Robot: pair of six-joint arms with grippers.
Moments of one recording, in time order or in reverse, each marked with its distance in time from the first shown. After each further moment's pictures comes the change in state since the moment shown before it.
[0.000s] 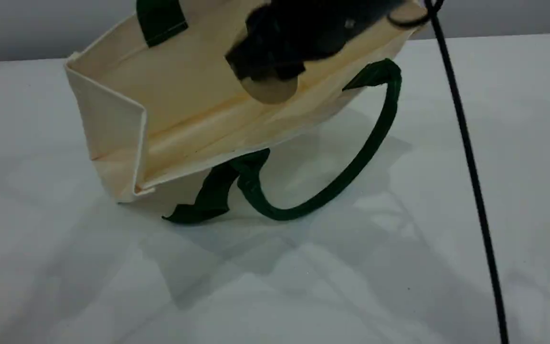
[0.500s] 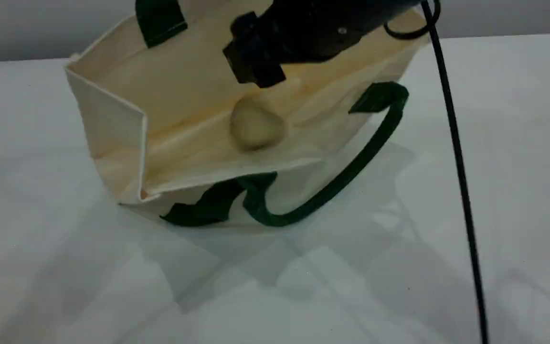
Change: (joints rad) left arm 0.000 0.000 0.000 0.000 0.000 0.002; right arm 0.000 -0.018 0.000 0.068 -0.020 0.021
